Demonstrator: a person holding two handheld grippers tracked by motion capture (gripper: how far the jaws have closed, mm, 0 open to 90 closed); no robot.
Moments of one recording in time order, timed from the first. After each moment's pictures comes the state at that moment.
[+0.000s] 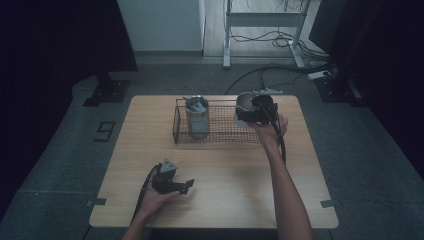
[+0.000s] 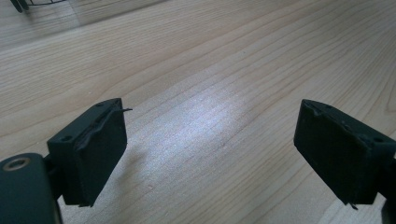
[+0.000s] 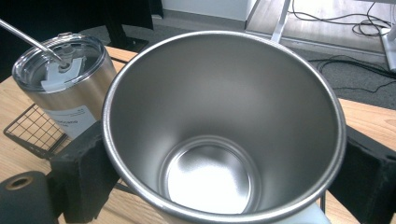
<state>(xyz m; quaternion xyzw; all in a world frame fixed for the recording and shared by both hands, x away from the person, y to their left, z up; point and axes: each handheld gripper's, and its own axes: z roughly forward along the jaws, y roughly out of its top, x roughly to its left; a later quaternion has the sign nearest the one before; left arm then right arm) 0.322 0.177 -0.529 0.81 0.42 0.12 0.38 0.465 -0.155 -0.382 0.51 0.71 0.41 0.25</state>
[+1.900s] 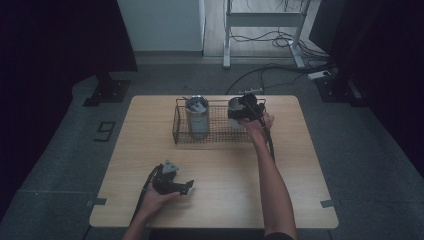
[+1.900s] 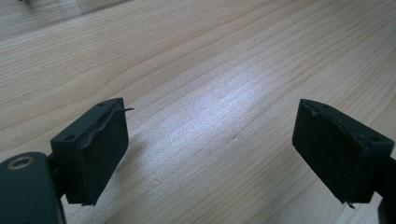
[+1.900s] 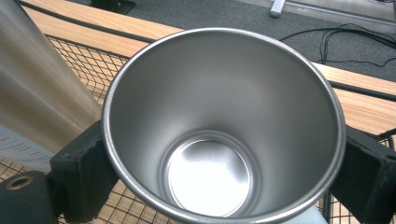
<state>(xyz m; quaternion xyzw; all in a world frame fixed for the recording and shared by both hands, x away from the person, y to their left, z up) 0.323 0.175 -0.536 0.82 0.42 0.13 0.36 0.532 -0.128 -0.440 0.52 0.74 0.35 0.23</state>
